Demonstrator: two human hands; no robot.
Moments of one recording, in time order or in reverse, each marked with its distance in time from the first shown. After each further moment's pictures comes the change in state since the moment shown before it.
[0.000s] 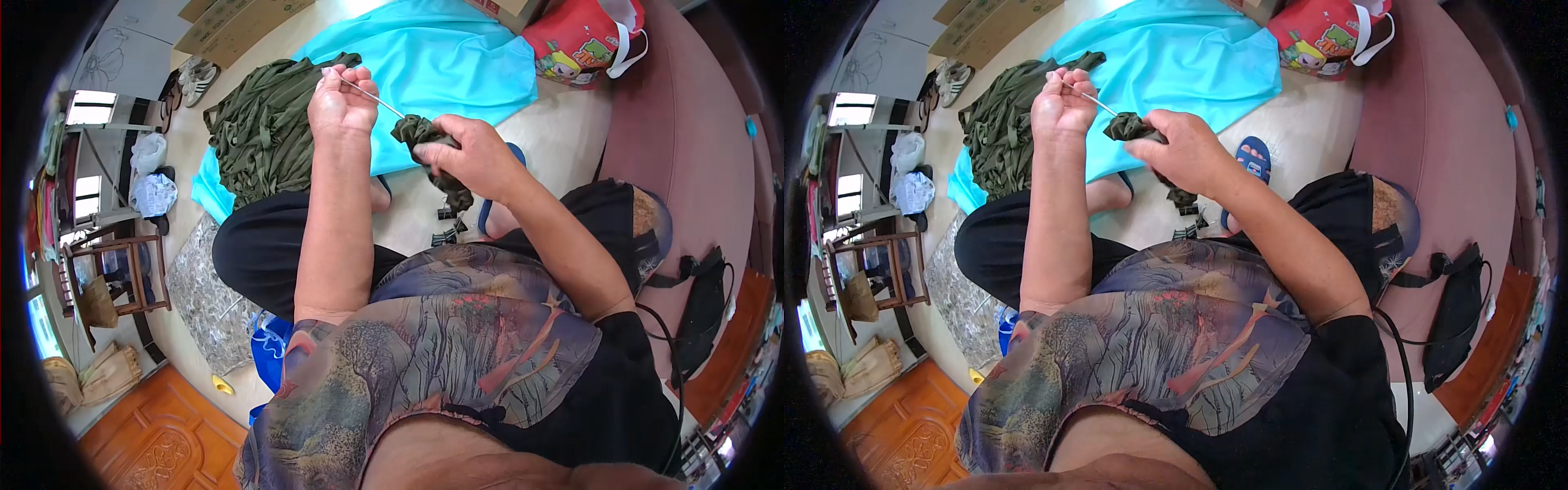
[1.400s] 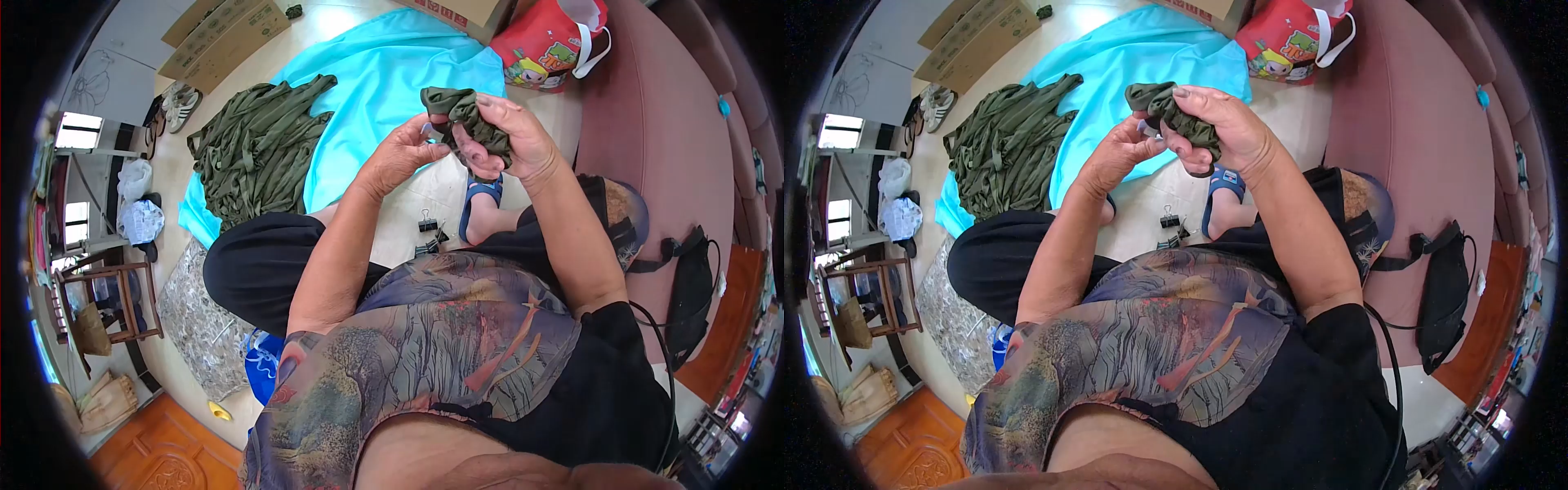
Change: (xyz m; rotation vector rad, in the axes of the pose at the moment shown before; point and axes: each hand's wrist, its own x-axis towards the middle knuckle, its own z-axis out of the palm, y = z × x) left_hand -0.057 -0.071 -0.012 0.924 -0.814 -0.218; right_hand -0.013 0.014 -0.076 1.100 -0.358 0.016
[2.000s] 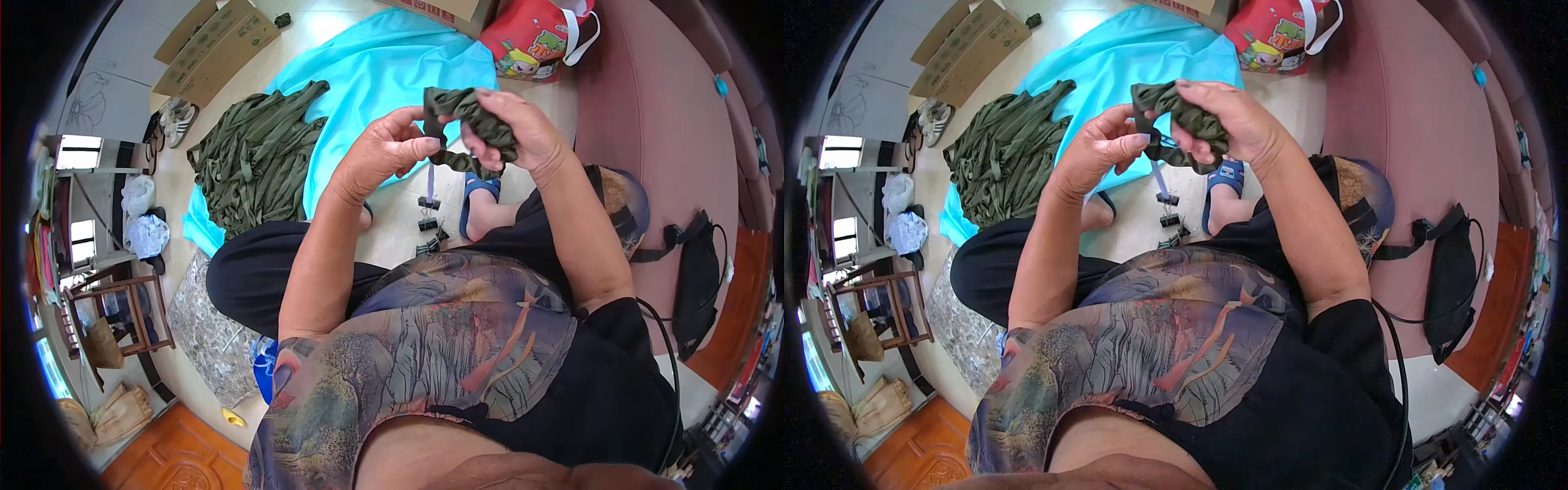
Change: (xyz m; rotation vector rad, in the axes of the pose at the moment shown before) left_hand -0.009 0.053 0.012 0.210 -0.024 -0.117; right_hand -0.019 -0.015 -0.006 -0.201 0.187 0.011
